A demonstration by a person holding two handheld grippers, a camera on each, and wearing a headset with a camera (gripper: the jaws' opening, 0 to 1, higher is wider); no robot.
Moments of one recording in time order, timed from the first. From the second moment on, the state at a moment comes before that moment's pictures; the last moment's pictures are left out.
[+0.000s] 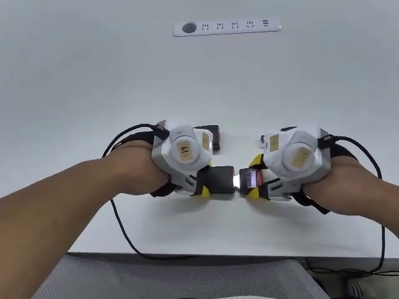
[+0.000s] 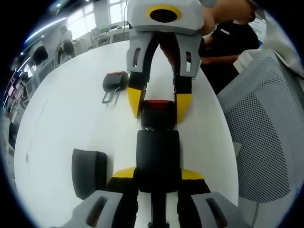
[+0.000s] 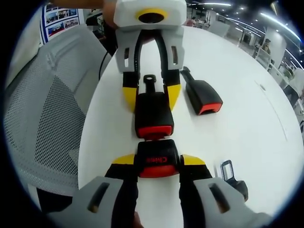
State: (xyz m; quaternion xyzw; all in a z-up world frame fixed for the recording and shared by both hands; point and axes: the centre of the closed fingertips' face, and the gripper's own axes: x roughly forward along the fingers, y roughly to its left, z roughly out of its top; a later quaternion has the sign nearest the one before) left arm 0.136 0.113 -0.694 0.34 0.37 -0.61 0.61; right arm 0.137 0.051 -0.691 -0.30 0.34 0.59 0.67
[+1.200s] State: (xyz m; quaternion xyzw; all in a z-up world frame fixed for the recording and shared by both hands) left arm 0.149 0.106 -0.656 0.28 0.33 -0.60 0.68; right arm 0.143 0.048 -0.668 -0.26 0.34 0.58 0.69
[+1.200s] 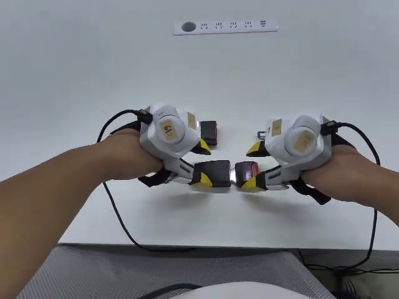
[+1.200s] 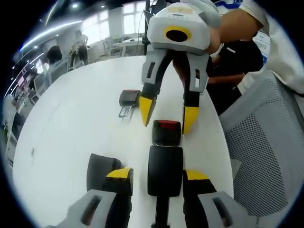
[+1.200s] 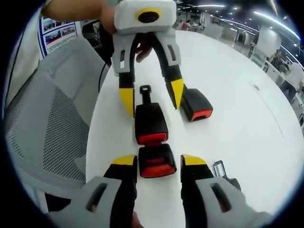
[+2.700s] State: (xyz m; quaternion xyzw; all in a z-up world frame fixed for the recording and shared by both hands) left arm 0.231 0.137 -0.679 0.32 0.35 -0.56 0.68; right arm 0.231 -0.036 -0.689 -0.34 0.35 0.56 0.67
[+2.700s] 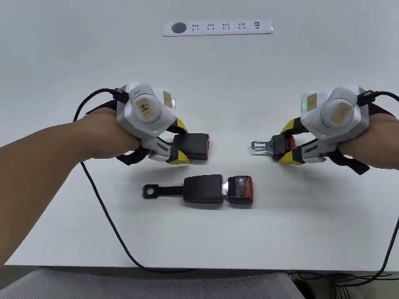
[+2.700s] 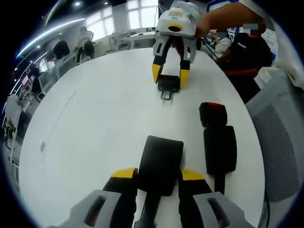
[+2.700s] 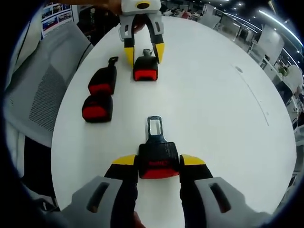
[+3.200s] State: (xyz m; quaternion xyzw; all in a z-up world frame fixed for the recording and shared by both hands) left arm 0.234 0.144 -0.688 0.34 0.34 -0.58 0.66; right arm 0.230 -0.036 -0.691 -0.33 0.35 0.59 0.65
